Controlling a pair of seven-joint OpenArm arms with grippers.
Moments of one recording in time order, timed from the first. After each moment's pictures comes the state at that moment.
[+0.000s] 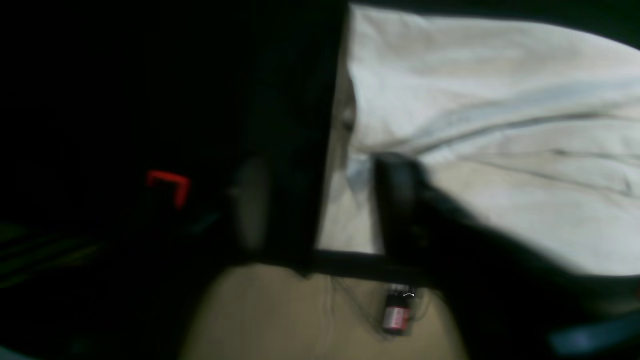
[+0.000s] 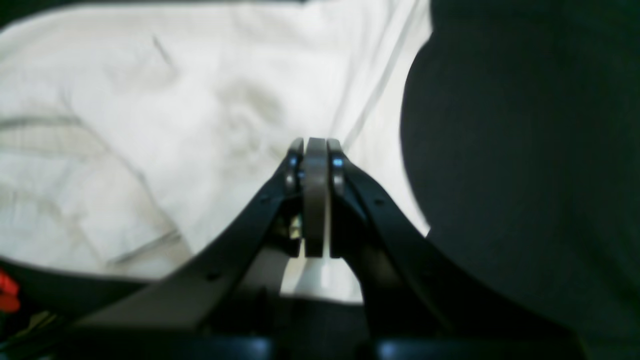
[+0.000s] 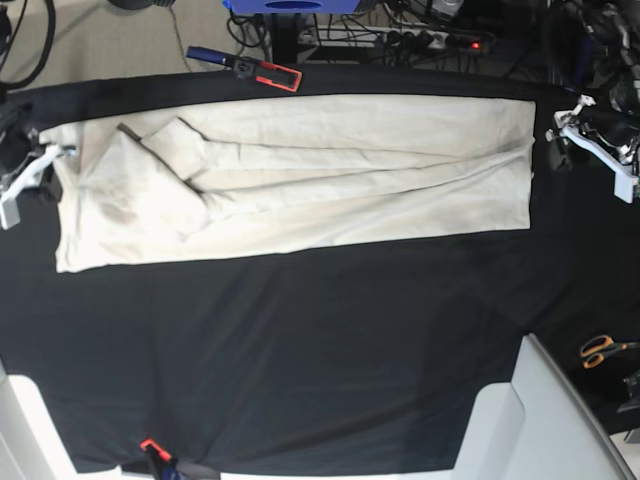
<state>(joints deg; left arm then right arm) 21.2 -16.4 -43.0 98.2 -33.7 -26.5 57.8 -20.0 21.9 21.3 87.3 27.0 28.5 -33.1</state>
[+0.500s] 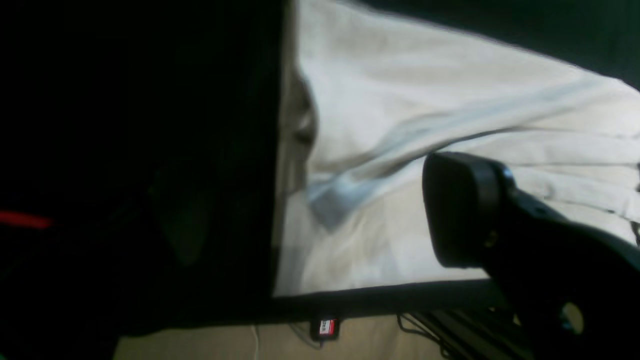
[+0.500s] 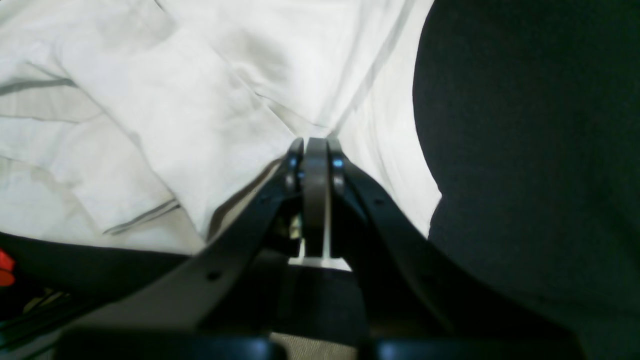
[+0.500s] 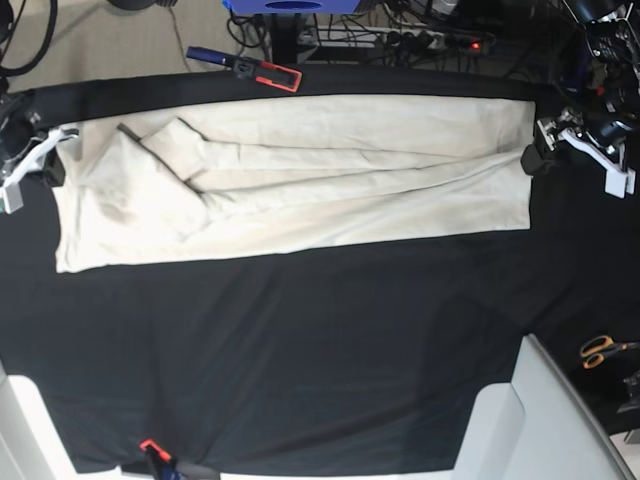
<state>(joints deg) 13.7 -18.5 -44.6 75.0 -40.6 -41.1 54.5 -22.4 21.9 21.3 87.3 26.9 28.7 -33.1</state>
